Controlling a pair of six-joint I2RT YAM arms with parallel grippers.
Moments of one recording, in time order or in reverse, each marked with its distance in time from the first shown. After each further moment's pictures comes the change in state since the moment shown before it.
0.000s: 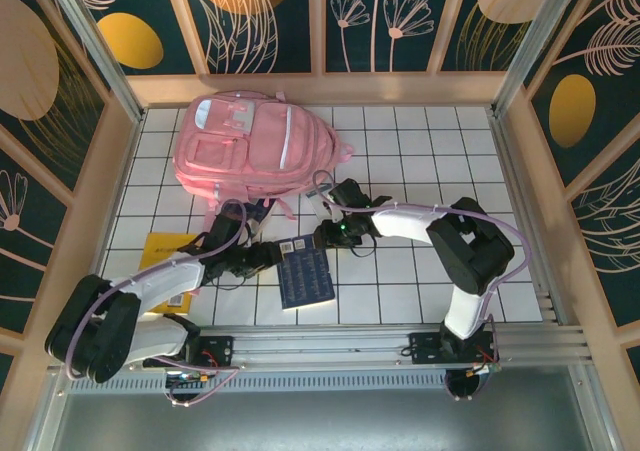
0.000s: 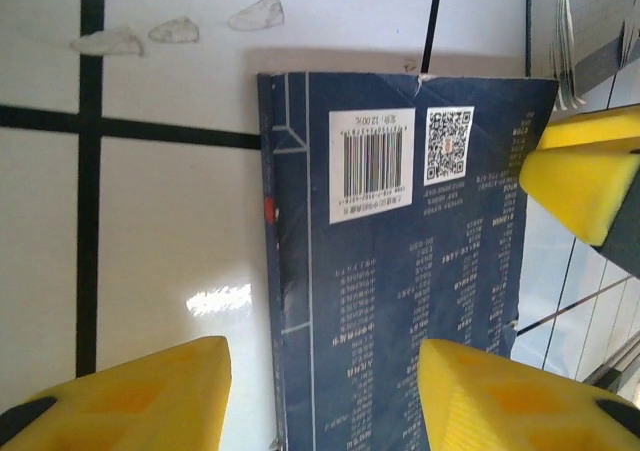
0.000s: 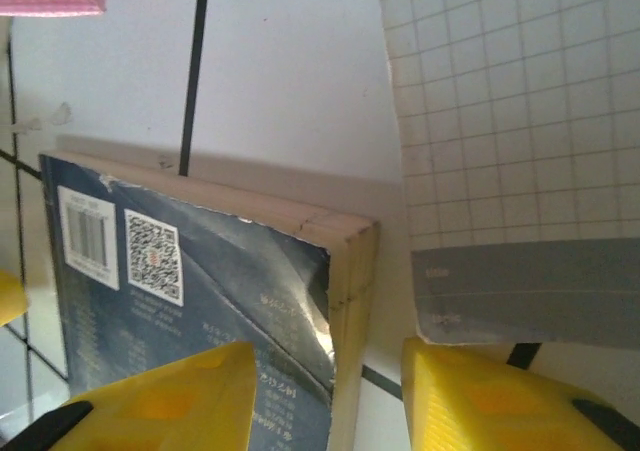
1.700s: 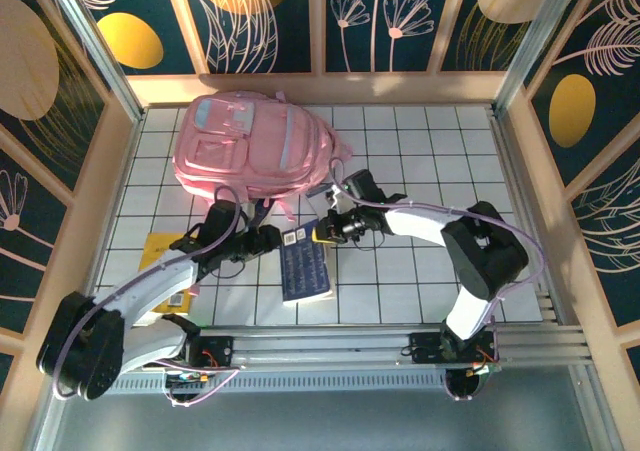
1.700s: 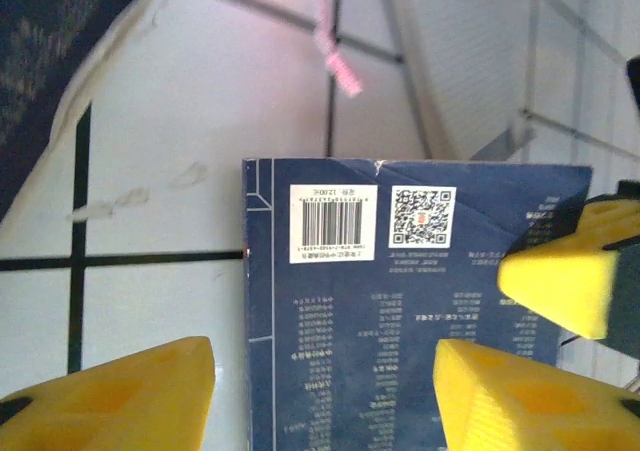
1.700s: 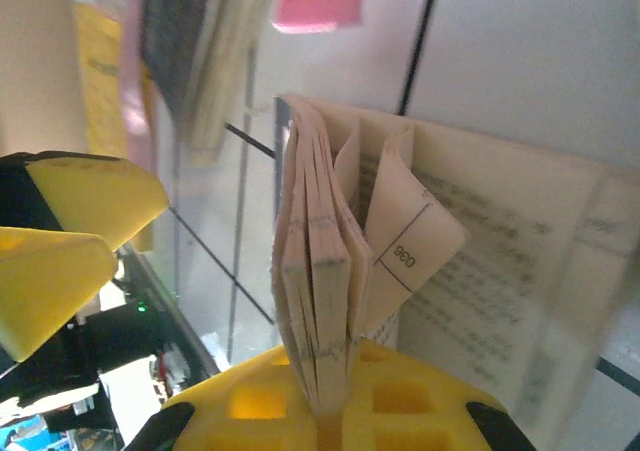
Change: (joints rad) left arm -0.002 -0.127 0.117 -0.097 -0.124 0.040; right arm -0.081 -0.097 -0.045 0.124 -0.331 0.085
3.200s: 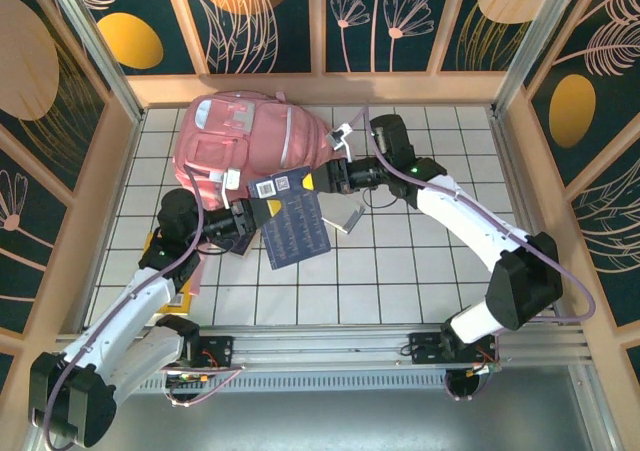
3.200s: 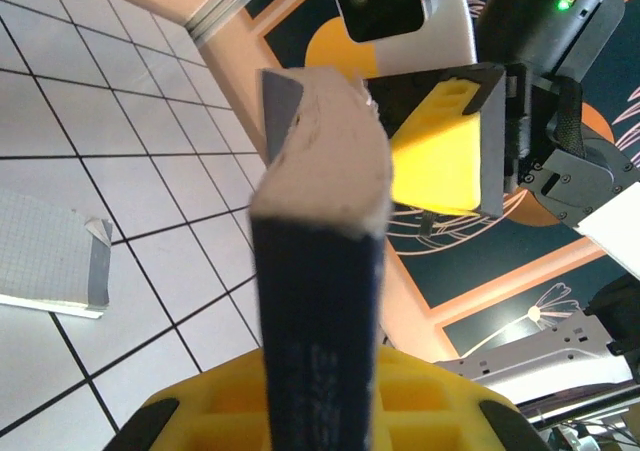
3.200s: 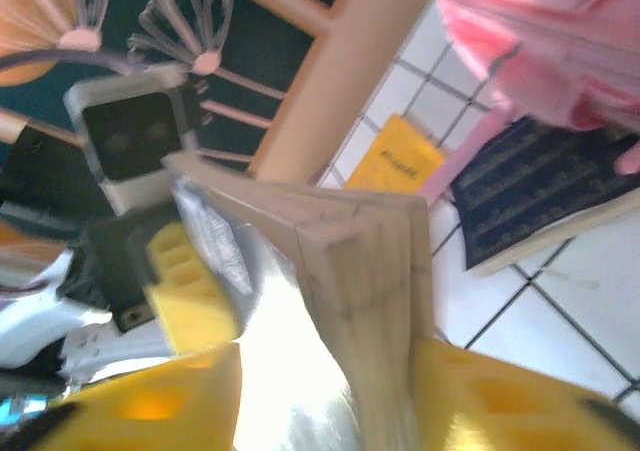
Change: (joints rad) left arm 0.122 -0.246 0.012 0.447 0.482 -0.043; right arm -0.081 -0.206 0.302 -0.104 -0.206 -0.081
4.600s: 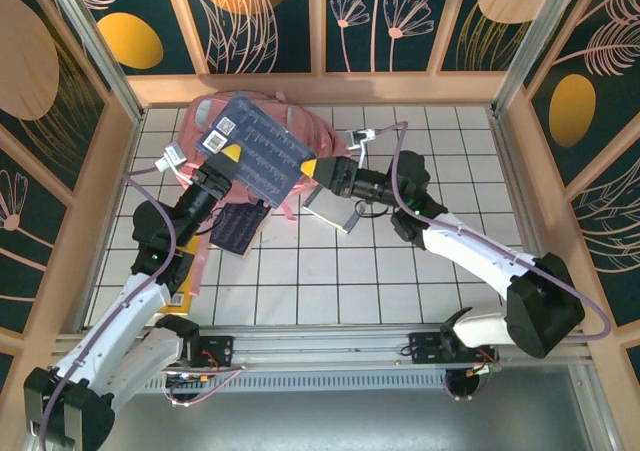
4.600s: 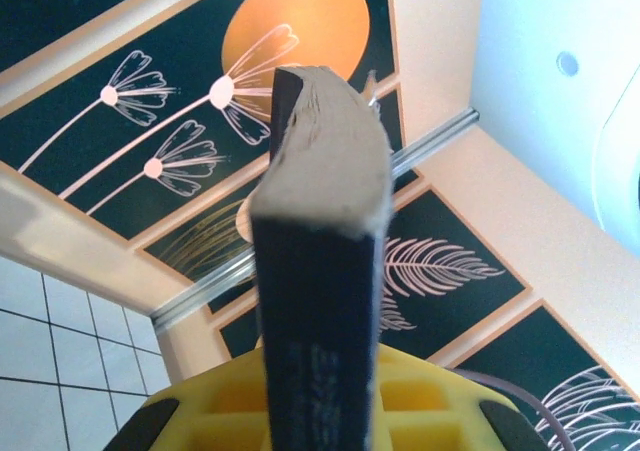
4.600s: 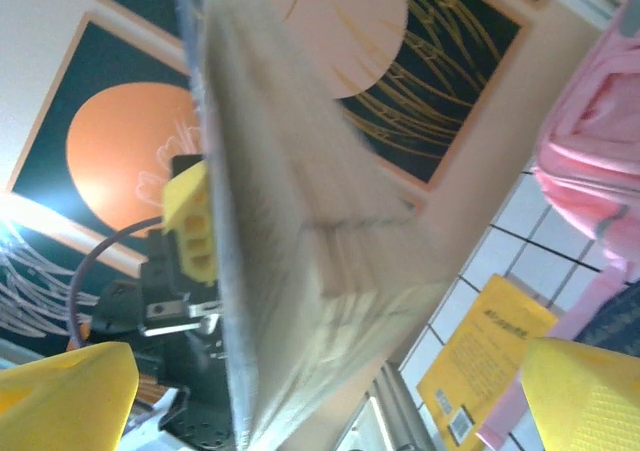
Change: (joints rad) left arm 0.000 -0.049 0.021 0.383 -0.530 -0.340; right arm 0.101 -0.163 -0.381 0.880 0.240 0.547
